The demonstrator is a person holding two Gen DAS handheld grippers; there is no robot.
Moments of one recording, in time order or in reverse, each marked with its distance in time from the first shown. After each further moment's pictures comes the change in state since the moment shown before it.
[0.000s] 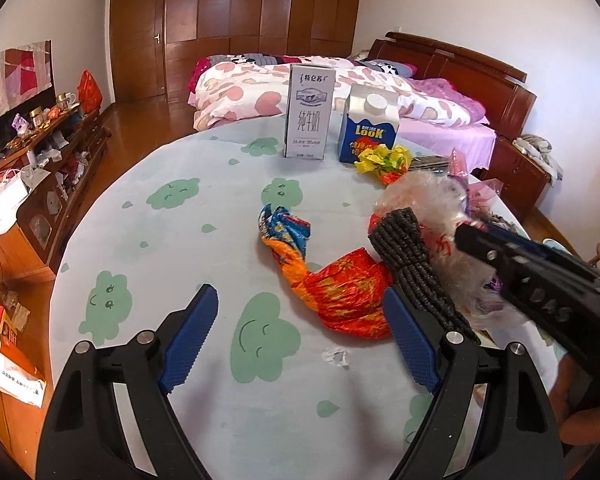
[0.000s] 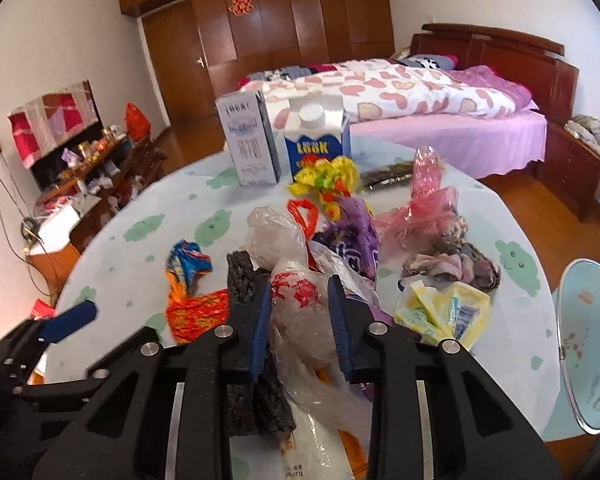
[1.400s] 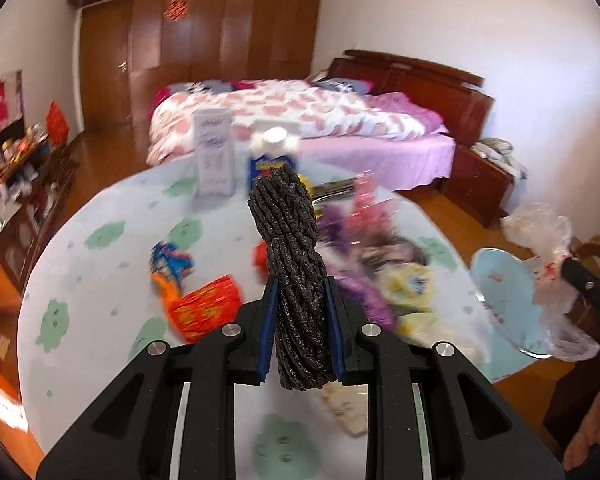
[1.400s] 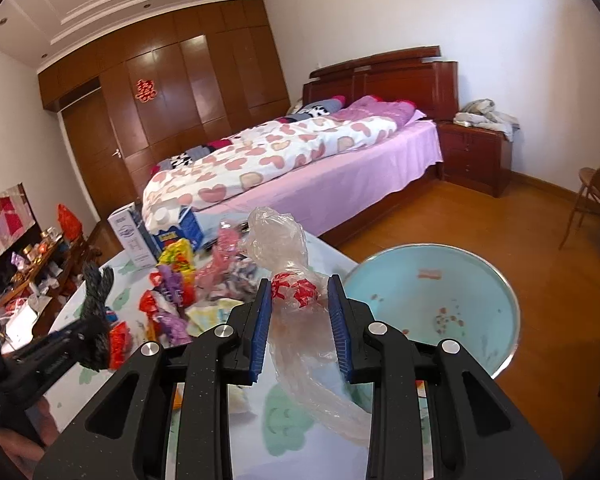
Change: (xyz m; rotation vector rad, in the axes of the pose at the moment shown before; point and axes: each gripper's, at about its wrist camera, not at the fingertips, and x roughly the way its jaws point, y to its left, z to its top) left arm -0.037 -0.096 0.009 0.081 -0.087 -0.124; right arm -0.149 -0.139 -0.044 0.260 -0.242 -0.254
